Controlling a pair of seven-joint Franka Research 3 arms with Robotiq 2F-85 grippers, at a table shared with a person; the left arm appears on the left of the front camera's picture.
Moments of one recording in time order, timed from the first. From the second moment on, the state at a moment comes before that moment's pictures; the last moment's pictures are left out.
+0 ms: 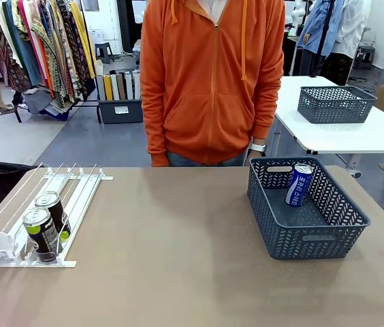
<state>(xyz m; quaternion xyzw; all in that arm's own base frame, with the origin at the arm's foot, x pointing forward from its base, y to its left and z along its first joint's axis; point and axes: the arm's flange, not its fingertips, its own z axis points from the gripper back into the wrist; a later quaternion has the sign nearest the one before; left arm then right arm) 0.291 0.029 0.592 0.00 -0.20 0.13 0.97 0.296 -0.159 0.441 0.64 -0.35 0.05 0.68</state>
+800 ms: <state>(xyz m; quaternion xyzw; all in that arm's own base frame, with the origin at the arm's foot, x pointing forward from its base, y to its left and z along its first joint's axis) 0.342 -0.032 0.589 -0.06 -0.21 0.08 0.97 0.296 -0.159 0.441 0.64 -0.35 0.05 0.68</state>
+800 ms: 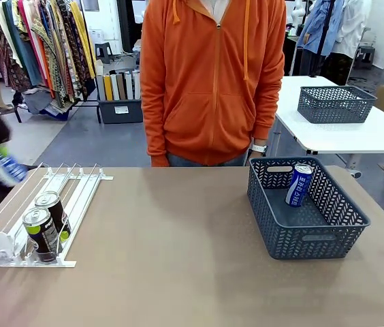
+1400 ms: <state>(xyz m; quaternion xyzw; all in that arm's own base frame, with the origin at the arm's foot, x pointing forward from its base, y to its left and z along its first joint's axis) 0.393 -0.330 0.513 -0.11 -0.08 -0.23 0.96 0.296 -0.159 0.441 0.64 -0.35 0.05 0.68</state>
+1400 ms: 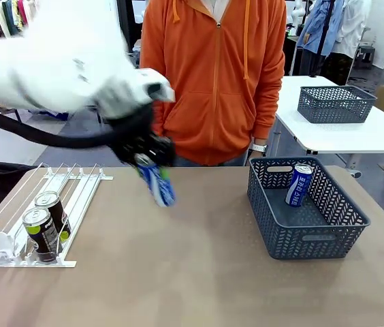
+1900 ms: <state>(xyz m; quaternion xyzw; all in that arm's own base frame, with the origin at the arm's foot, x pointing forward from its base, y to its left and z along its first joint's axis) 0.383 -0.419 0.391 -0.04 -0.04 -0.32 0.94 0.296 -0.159 0.441 0.64 -0.35 0.05 0.68</state>
